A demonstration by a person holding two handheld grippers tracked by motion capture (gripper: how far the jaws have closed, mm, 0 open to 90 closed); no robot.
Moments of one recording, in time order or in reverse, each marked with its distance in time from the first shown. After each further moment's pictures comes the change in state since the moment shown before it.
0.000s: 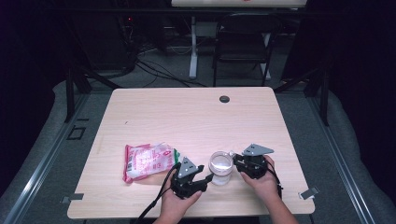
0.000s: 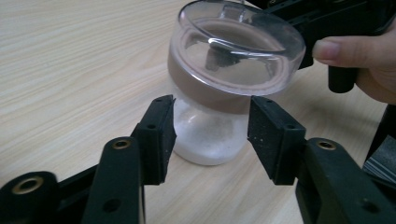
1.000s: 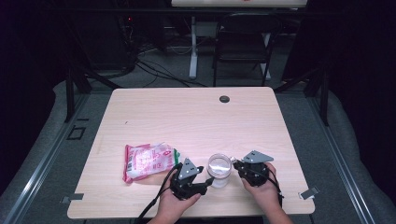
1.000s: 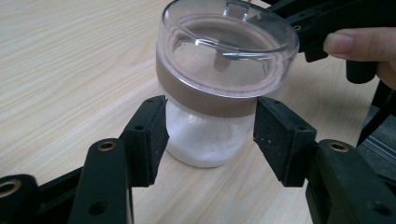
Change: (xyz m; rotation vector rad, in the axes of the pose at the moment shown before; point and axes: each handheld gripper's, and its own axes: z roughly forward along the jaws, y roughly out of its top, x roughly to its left) left arm 0.005 0.001 -0.007 0.052 -0.043 0.085; right arm 0.023 -0.008 -0.018 0.048 -0.093 -0.001
